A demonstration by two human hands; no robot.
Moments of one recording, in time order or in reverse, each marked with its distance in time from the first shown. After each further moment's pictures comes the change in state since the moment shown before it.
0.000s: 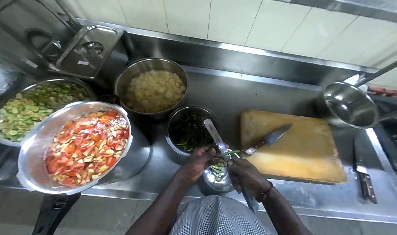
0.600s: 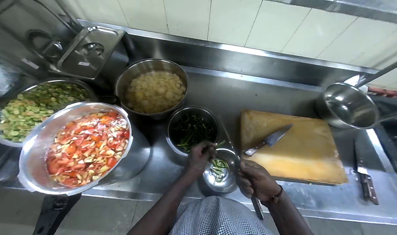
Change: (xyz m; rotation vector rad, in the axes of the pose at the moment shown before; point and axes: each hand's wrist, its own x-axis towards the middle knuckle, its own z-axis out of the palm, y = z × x) left_hand 0.010 -0.002 0.004 0.521 0.315 0.212; right_hand -0.018 0.001 -0.017 0.272 -0.167 -0.072
